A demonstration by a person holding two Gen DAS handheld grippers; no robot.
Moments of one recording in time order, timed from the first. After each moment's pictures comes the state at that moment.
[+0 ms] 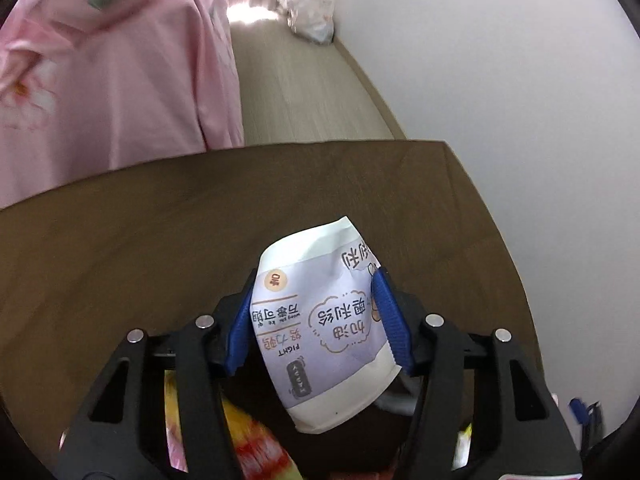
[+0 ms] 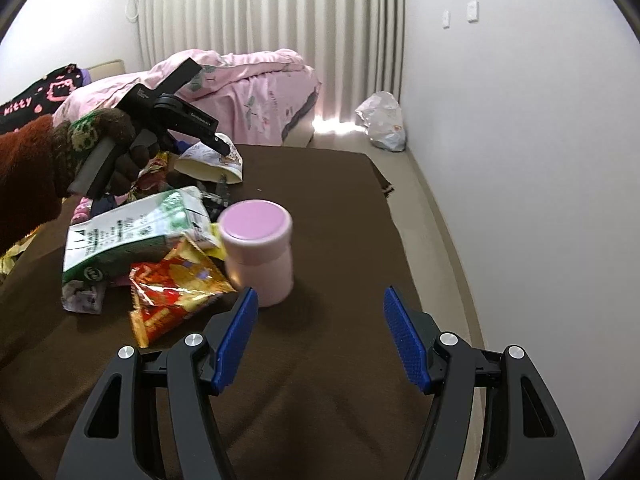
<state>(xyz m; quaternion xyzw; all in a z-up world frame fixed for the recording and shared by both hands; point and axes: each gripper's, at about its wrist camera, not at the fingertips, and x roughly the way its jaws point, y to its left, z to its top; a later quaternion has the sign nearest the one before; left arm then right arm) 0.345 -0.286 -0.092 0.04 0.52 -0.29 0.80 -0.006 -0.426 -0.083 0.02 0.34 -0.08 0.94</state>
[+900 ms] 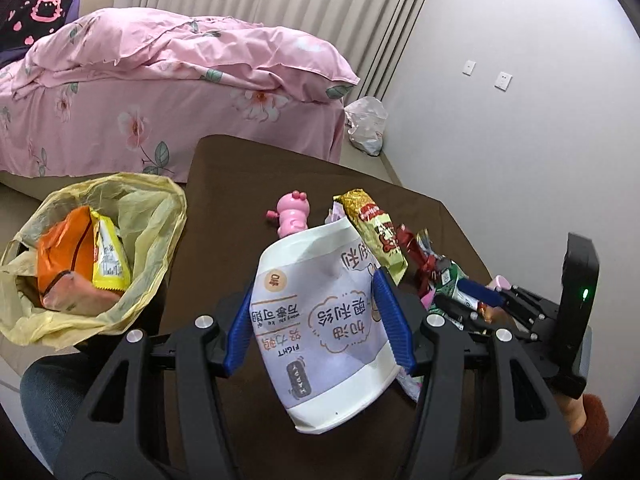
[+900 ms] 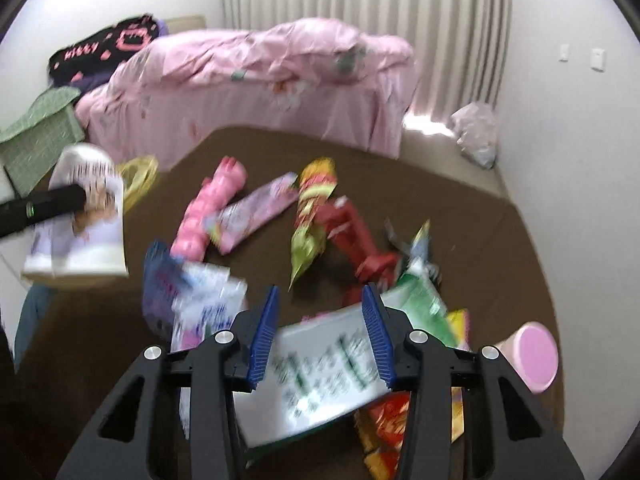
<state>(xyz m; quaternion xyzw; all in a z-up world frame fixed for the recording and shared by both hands) 0.108 -0.048 -0.029 -0.09 0.36 -0.20 0.91 0.094 -0.270 -0.073 -0.05 0.40 0.06 0.92</state>
